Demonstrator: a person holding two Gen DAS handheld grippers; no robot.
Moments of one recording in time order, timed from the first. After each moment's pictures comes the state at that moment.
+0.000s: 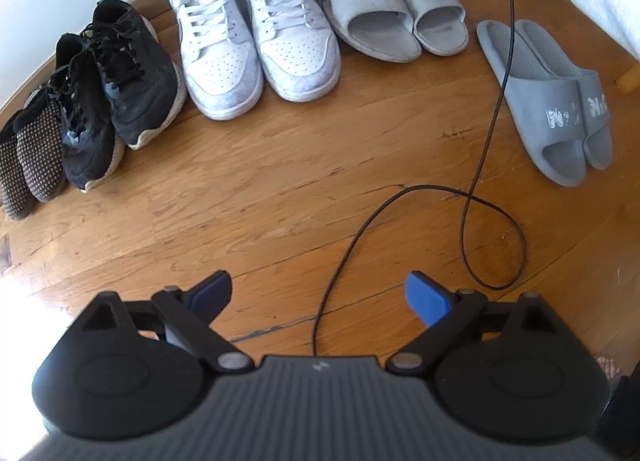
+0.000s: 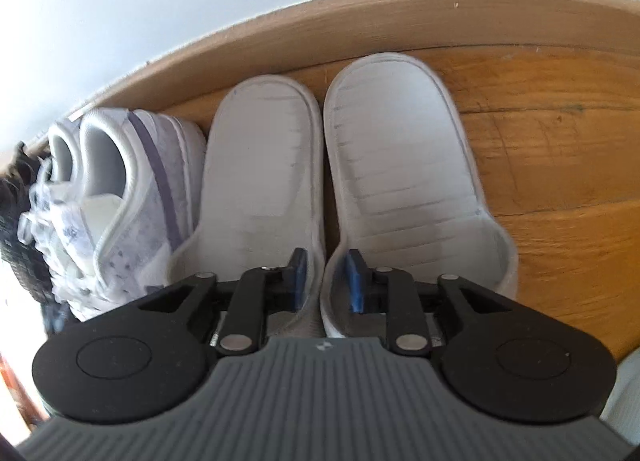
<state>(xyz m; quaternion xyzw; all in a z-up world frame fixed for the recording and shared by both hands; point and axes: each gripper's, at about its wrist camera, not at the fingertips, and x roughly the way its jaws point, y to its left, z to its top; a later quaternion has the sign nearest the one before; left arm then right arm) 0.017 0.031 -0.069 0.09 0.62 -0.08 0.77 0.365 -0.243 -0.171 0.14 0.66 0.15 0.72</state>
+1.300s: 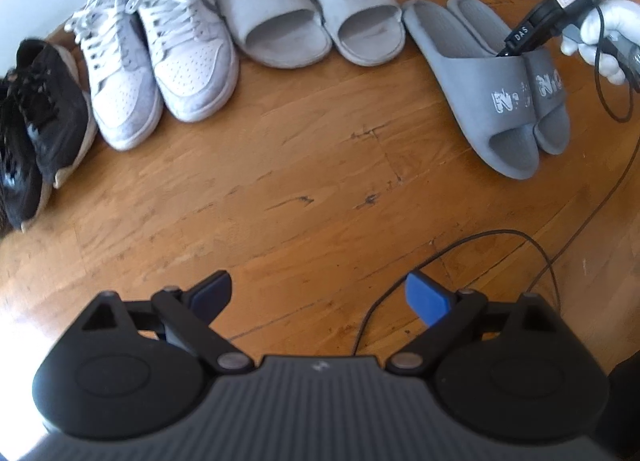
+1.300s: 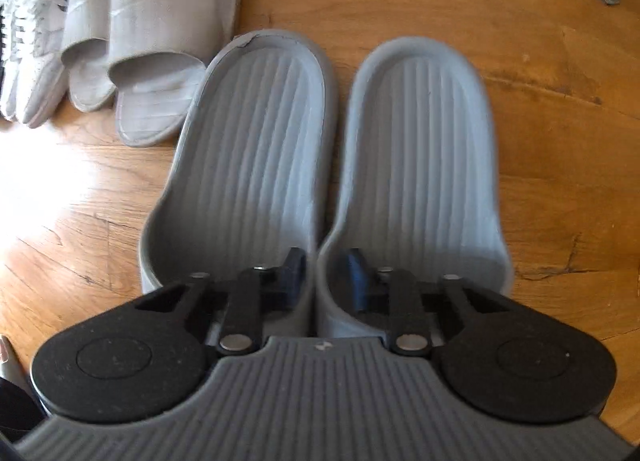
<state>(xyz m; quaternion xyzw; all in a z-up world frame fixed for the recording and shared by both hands) 0.030 -0.043 -0.086 0.09 0.64 -0.13 0.75 0.197 -0.392 -0.189 -0.02 0.70 0.13 0.70</state>
